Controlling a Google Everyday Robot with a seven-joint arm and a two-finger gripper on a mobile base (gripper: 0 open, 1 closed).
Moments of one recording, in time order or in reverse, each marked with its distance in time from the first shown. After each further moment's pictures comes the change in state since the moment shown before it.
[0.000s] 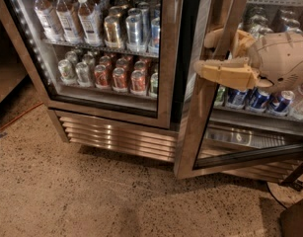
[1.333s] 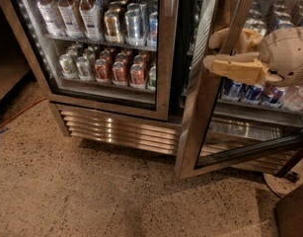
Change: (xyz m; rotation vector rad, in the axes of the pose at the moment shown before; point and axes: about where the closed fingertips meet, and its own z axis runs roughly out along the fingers) arm 0.003 -0.010 -0.018 0.000 0.000 0.000
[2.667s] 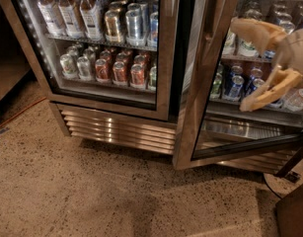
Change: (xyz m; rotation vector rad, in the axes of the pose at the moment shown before) arm -0.004 -0.007 -0.034 0.101 -0.039 -0.001
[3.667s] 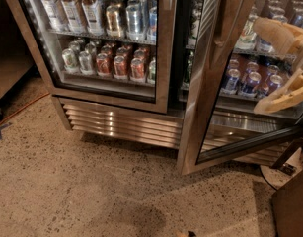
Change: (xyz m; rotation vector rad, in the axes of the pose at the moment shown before) arm -0.007 0.006 -0.030 0.122 -0.043 -0.001
